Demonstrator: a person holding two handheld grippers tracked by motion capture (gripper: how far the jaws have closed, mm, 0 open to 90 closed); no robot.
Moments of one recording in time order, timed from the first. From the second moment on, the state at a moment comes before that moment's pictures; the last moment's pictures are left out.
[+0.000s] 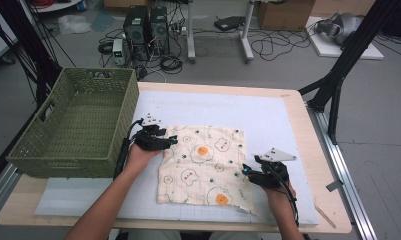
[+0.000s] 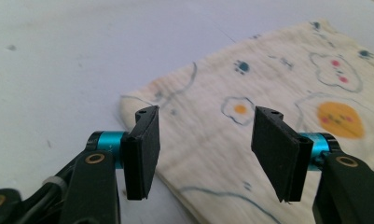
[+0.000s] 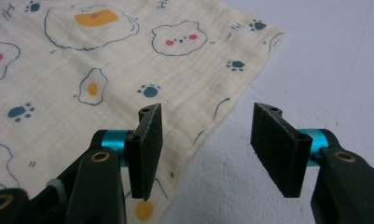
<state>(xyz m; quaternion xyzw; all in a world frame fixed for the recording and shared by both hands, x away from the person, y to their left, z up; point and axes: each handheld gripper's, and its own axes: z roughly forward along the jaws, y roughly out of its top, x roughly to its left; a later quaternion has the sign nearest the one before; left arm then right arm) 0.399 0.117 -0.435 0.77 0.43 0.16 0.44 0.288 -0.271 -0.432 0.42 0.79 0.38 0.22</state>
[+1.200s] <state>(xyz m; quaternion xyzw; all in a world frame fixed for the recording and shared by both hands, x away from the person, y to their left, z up) 0.404 0.130 -0.446 0.76 0.45 0.19 0.42 0.382 -0.241 -0.444 0.45 0.80 0.34 0.21</state>
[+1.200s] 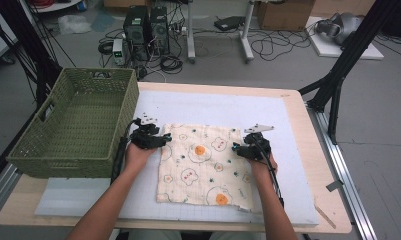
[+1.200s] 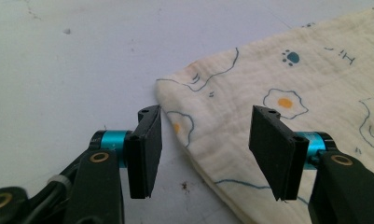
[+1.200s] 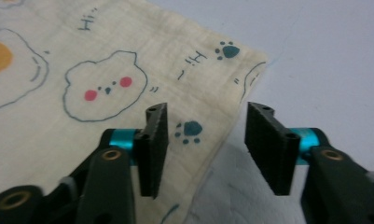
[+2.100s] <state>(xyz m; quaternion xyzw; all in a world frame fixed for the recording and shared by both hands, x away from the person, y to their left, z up) 0.400 0.119 -0.448 0.79 0.43 0.22 0.38 0.376 -0.252 -0.444 0.46 0.79 0.33 0.21</state>
